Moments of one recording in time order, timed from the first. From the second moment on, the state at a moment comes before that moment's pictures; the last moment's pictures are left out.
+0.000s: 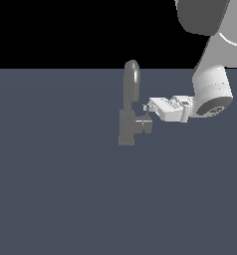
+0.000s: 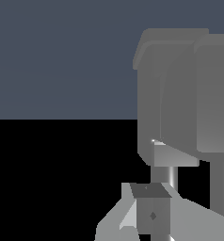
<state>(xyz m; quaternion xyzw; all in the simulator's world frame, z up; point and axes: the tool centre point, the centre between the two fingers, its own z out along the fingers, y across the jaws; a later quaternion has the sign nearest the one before) 0.094 -0.107 0.143 -0.51 0.49 0.51 0.49</state>
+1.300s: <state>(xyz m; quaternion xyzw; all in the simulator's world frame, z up) 0.053 -0.107 0.157 -0.51 0.49 0.50 0.50</state>
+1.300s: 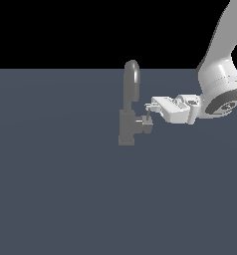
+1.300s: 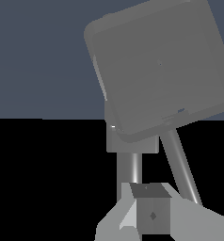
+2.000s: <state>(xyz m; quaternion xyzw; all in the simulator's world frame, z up) 0.027 -0.108 0.152 -0.52 0.49 0.50 0.50</state>
